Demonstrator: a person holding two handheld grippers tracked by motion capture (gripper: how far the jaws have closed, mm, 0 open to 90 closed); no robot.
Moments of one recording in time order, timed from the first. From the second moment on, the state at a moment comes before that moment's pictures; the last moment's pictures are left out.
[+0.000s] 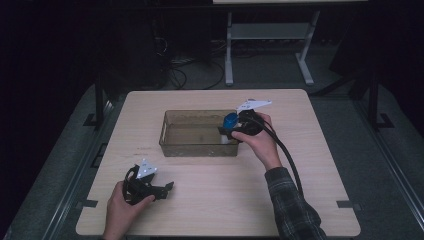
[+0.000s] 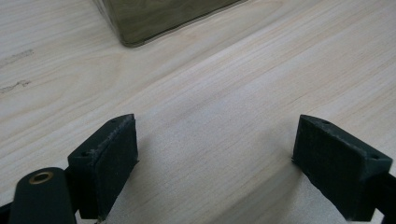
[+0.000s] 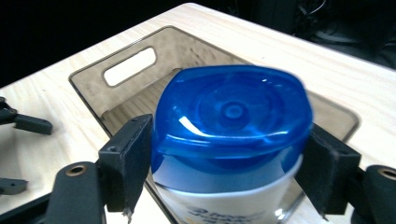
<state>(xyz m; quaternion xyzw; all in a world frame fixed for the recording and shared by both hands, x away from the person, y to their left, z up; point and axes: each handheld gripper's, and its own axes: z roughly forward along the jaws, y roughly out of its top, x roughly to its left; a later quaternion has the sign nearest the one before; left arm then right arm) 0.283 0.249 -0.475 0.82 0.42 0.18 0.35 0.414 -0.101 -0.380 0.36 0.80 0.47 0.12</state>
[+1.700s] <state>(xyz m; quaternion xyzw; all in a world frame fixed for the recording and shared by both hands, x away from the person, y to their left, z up) 0.283 0.248 -0.476 0.82 0.42 0.19 0.35 0.318 -0.200 -0.405 0.39 0.77 0.49 0.15</state>
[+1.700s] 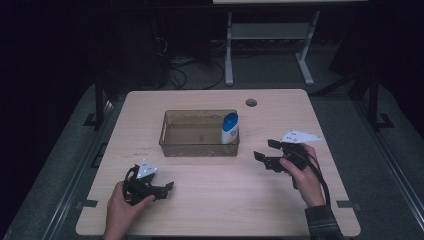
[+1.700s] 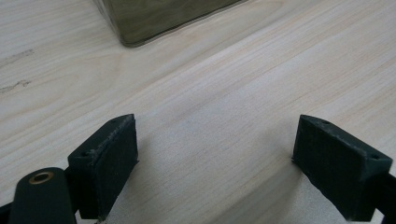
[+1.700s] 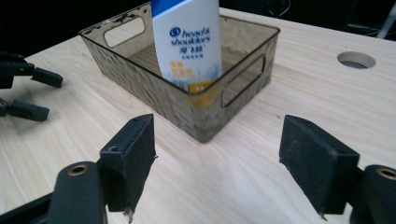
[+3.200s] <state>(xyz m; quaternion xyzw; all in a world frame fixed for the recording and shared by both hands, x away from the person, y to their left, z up) 0.283 0.249 -0.476 0.82 0.42 0.19 0.35 0.246 -0.280 -0.464 0.47 0.78 0.38 0.17</state>
